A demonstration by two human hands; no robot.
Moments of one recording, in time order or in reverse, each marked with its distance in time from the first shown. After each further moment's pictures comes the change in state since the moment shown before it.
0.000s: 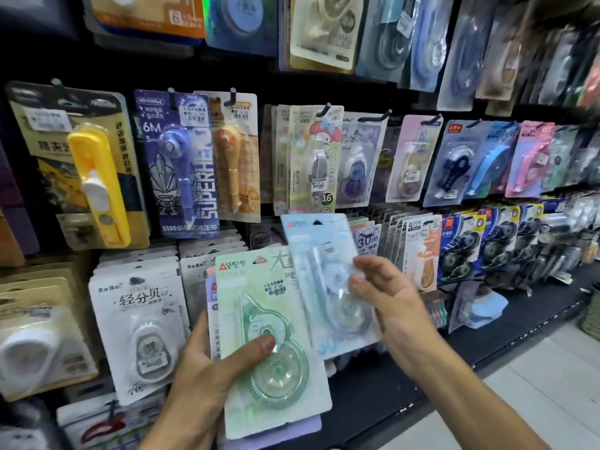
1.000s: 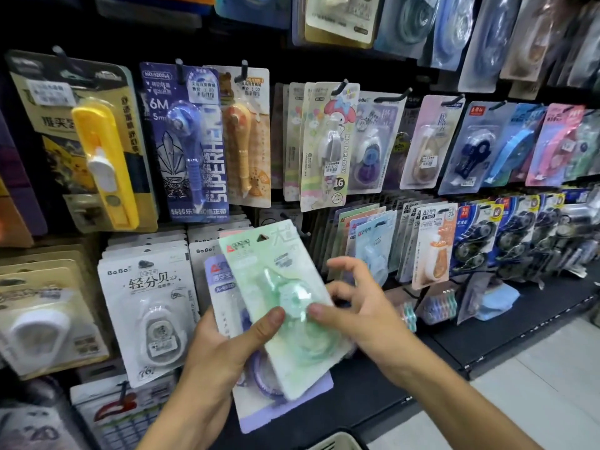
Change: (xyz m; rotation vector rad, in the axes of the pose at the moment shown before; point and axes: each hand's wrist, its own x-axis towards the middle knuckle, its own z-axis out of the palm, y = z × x) left_hand 0.006 -0.003 0.005 0.024 0.078 0.030; right_hand -0.015 0.020 0.031 -0.226 -0.355 0.061
